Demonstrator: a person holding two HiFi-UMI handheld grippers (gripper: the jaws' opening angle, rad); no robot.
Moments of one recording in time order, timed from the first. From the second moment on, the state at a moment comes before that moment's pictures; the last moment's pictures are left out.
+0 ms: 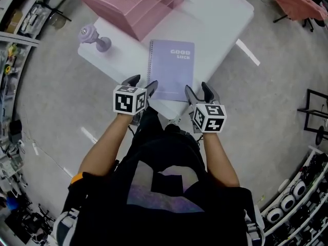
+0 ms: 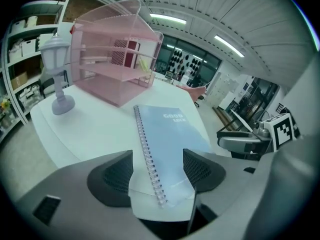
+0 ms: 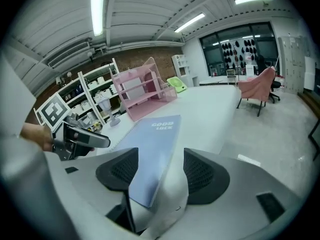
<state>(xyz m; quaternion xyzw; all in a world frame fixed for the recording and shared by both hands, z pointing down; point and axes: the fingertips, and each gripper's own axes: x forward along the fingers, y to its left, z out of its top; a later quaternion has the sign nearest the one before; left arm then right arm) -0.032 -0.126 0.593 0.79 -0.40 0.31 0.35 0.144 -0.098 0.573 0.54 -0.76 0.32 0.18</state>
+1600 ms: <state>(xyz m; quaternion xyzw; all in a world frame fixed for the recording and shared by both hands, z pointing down) -0.007 -0.128 0.611 0.74 -0.35 0.23 0.53 0.141 -0.116 0.613 0.52 -0.69 0.48 0.13</state>
